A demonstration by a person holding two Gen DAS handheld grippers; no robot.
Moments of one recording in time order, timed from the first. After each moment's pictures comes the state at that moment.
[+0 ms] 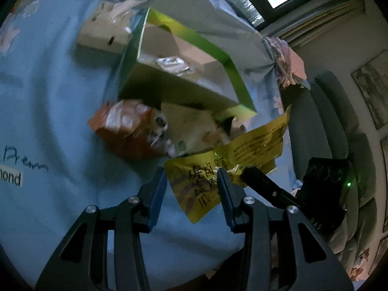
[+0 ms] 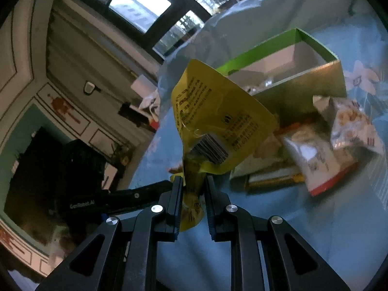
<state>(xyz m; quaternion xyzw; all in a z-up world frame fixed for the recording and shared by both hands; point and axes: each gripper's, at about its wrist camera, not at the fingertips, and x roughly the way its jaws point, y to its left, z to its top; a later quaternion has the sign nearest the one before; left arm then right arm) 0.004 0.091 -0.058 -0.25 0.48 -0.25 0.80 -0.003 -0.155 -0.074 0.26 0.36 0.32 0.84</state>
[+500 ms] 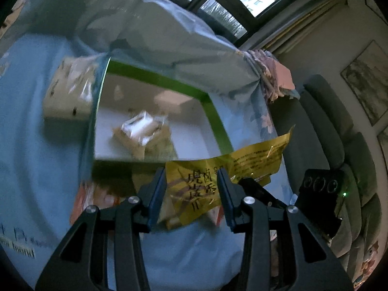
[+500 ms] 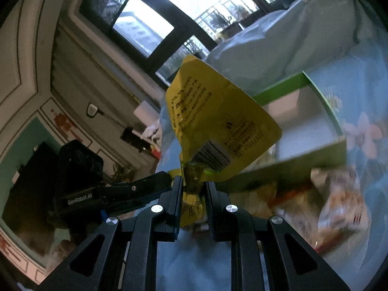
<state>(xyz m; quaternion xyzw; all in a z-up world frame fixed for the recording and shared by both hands) 0.074 0.062 -0.004 -0.22 0.42 -0.28 0.83 0.038 -0.175 -0.032 0.27 0.30 0.30 0.86</state>
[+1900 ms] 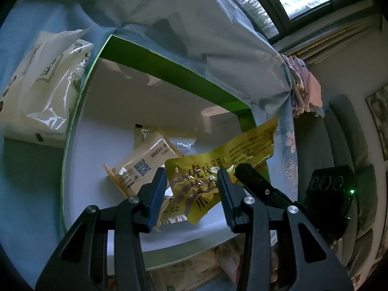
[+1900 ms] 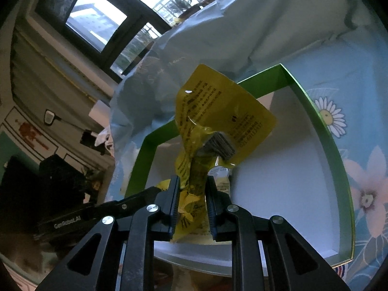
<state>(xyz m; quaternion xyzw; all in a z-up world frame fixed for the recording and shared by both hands) 0.175 0.053 -0.057 -0.27 0.48 -0.23 0.80 0.160 -0.181 -0.065 0.26 0.38 0.21 0.86</state>
